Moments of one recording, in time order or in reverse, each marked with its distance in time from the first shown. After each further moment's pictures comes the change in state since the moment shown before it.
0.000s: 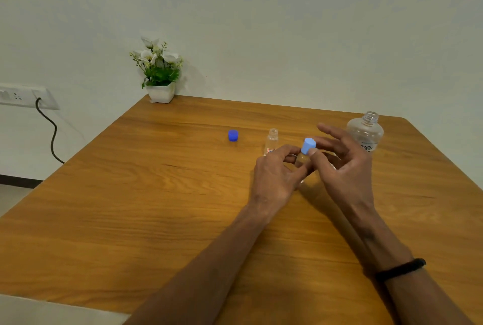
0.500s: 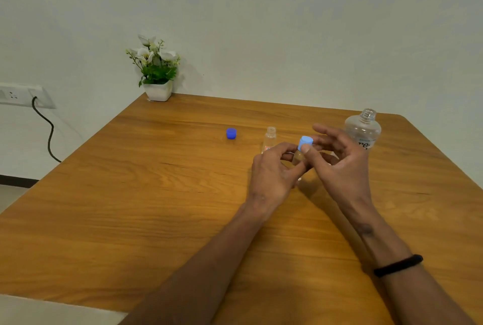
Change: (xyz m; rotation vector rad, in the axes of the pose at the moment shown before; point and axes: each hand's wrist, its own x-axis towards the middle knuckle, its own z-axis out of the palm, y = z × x) left_hand 0.000 0.000 -0.001 -0.052 0.006 -0.019; right_hand 0.002 0.000 -0.001 0.036 -0.002 0.064
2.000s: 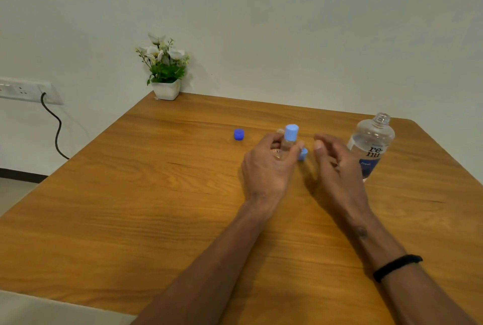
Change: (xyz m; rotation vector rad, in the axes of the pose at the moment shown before) left_hand 0.010 0.002 -0.012 0.166 0.368 -0.012; right_hand 0.004 0.018 0.014 -0.227 -0.067 0.092
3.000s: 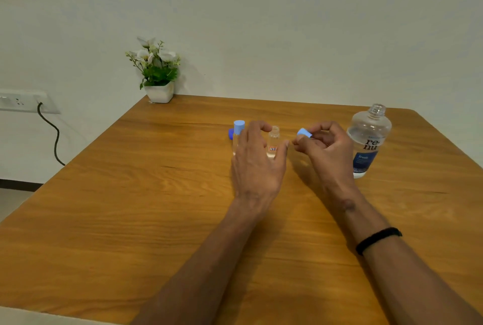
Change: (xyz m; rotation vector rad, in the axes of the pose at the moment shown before) left_hand 0.002 0.003 -0.009 0.216 -0.003 0.116; right_hand 0.026 -0.001 0.019 0.367 0.126 0.098
